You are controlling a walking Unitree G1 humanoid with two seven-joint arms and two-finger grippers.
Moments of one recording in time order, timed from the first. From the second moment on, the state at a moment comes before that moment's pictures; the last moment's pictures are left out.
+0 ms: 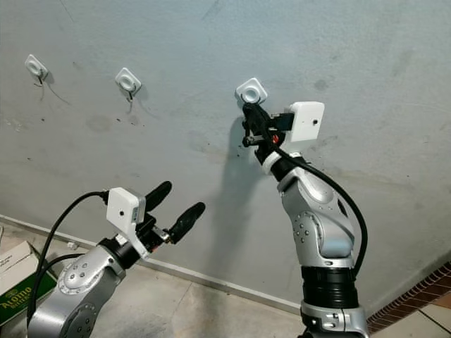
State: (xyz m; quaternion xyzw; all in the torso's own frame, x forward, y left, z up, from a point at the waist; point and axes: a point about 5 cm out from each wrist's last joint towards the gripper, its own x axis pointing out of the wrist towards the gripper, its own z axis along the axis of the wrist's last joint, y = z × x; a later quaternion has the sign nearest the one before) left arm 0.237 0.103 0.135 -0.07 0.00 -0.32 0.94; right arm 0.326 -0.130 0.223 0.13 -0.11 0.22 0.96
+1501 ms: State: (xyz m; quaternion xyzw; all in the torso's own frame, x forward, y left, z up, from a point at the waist) left arm 0.238 0.102 0.136 -0.07 0.00 -0.32 0.94; right arm 0.315 -0.140 0.247 0.10 -0.11 0.29 0.95
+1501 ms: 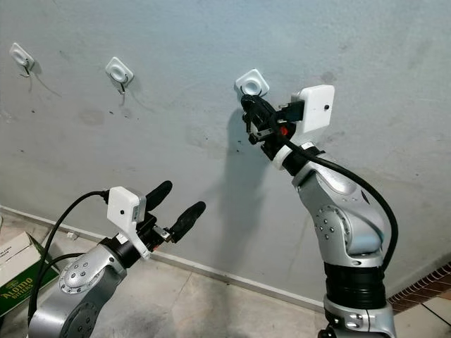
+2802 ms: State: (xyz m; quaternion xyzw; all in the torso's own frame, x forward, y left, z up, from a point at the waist) left arm 0.238 0.101 0.135 -0.07 0.00 -0.32 0.94; right arm 0.312 -0.149 0.240 0.14 -0.09 0.31 0.94
